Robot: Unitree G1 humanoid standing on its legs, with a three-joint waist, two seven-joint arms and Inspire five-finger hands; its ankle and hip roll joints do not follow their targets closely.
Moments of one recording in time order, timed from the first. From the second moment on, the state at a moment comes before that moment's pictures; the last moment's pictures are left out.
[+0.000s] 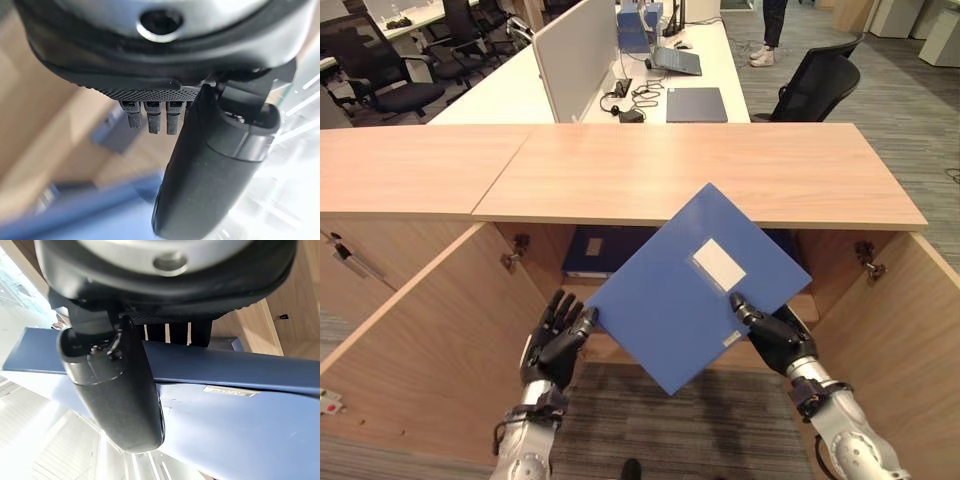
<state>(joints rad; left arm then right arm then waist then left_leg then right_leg) 0.21 0.26 -0.04 0.31 -0.90 -0.20 -0.08 0.12 -0.50 0.21 0.02 1.06 -0.09 0.15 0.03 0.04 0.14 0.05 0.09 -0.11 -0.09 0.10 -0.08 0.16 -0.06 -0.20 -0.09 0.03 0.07</state>
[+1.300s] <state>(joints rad) 0.10 0.21 -0.08 1.16 -0.23 -0.17 -0.03 0.23 -0.28 0.22 0.57 1.06 -0.07 0.17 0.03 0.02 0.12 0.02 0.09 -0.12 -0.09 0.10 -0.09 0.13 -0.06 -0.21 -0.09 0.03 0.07</state>
